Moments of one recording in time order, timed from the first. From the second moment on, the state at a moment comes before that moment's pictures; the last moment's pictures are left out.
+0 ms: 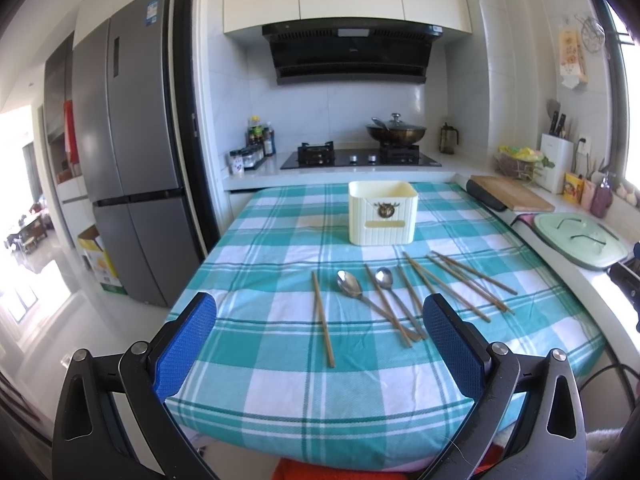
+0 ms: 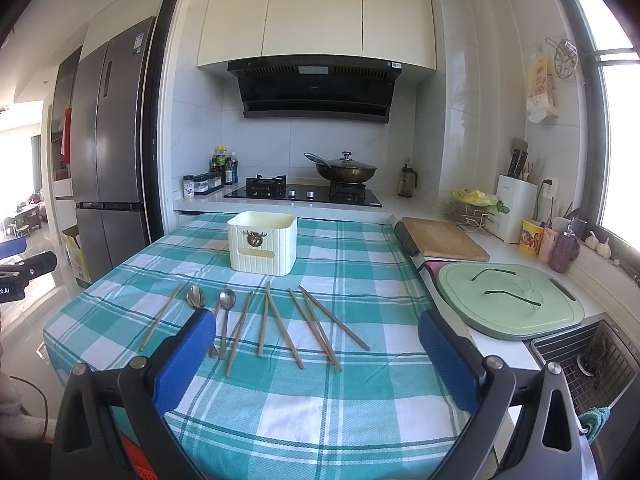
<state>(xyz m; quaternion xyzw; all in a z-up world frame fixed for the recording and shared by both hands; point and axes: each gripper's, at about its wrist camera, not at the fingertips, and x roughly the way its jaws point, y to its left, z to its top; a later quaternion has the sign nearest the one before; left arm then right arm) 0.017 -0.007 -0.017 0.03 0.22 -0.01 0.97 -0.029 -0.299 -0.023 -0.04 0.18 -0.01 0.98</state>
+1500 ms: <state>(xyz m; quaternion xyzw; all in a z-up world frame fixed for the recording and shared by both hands) 0.089 -0.014 -0.066 0.02 0.33 -0.07 0.94 0.027 -0.345 -0.047 -0.02 0.23 -0.04 0.97</state>
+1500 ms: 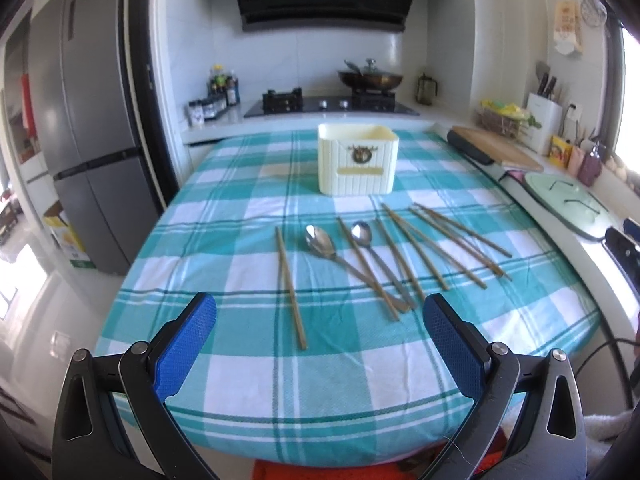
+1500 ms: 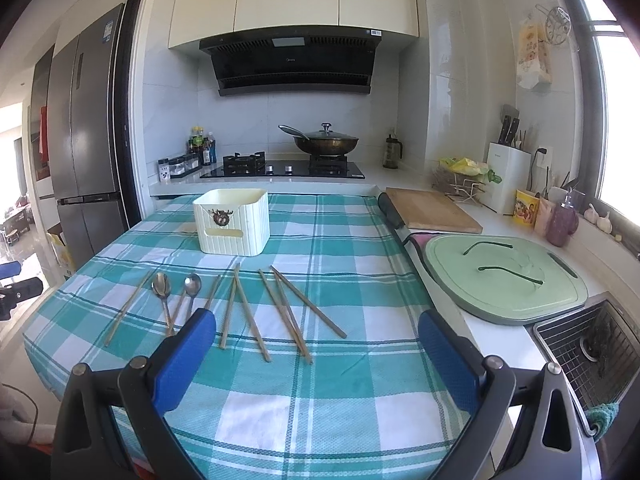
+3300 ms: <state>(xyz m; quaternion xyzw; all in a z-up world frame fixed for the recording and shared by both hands) 0.358 0.038 -0.208 0.06 0.53 -0.11 0.84 0.321 -0.417 -0.196 0.00 0.56 0.04 0.83</state>
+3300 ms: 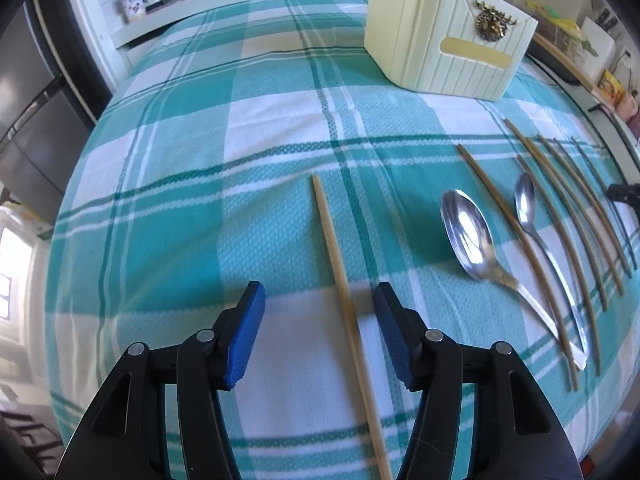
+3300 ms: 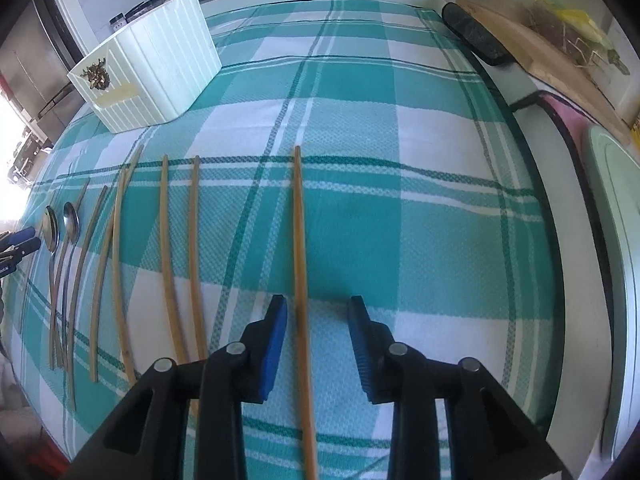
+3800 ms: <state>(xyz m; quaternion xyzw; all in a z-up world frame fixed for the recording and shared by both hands) 0.384 0.052 -0.159 -0.01 0.48 -0.11 0.87 0.390 -0.401 -0.165 0.02 0.51 0.06 0.86</state>
